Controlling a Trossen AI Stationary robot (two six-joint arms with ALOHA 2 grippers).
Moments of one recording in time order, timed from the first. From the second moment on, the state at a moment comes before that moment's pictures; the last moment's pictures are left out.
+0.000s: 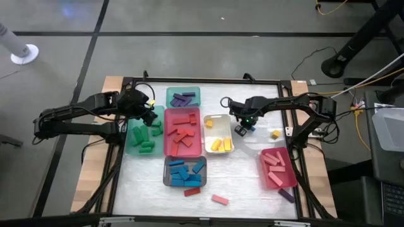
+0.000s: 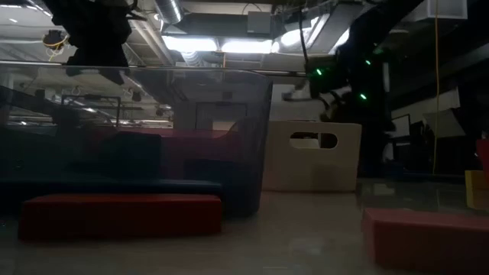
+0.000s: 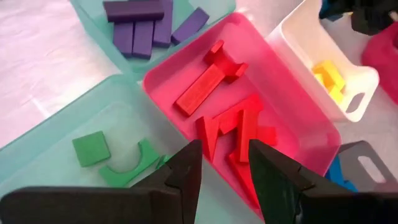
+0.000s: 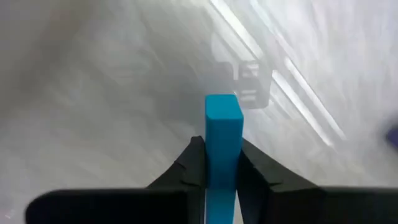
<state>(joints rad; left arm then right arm) 0.31 0.76 0.80 -0.87 -0.05 -0.65 -0.30 1.64 0.96 -0.89 0.05 0.42</state>
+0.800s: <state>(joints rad) 0.31 0.76 0.80 -0.11 -0.05 -0.33 -0.29 1.64 1.58 0.10 -0.11 0.38</state>
